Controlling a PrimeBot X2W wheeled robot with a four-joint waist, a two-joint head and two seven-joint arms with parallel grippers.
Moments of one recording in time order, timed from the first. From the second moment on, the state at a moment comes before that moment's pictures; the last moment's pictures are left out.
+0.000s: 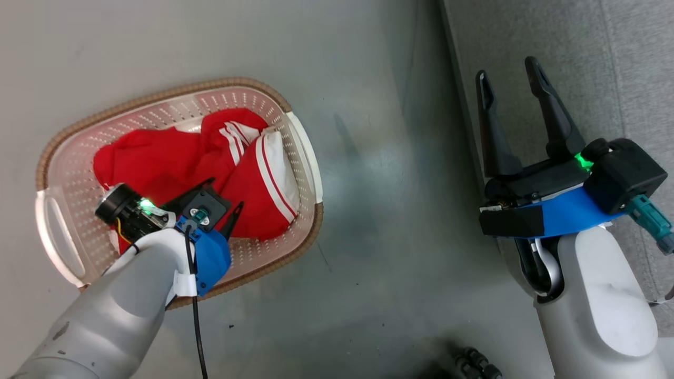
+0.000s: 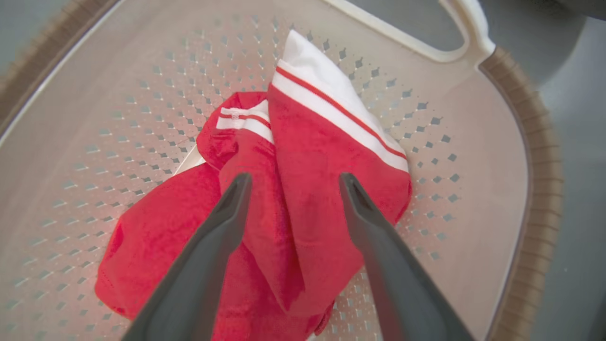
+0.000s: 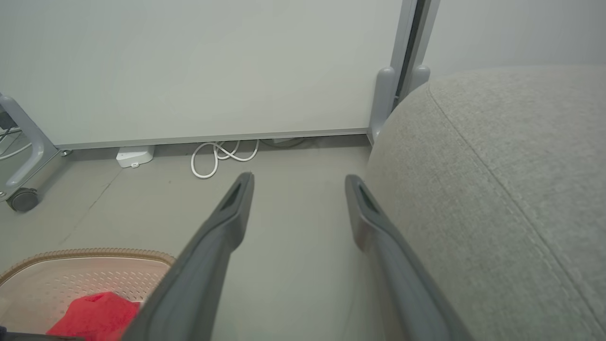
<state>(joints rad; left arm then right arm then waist) -0.86 0.30 -1.13 1.09 -0.48 -0.13 -0.26 -0.50 -0.05 0.11 0.14 0.15 0.13 -0.26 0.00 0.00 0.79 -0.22</state>
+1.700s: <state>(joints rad) -0.94 0.25 -1.21 0.93 -0.74 -0.13 -0.26 -0.51 -0.05 0.08 0.18 0.13 0.13 -0.26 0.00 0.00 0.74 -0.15</state>
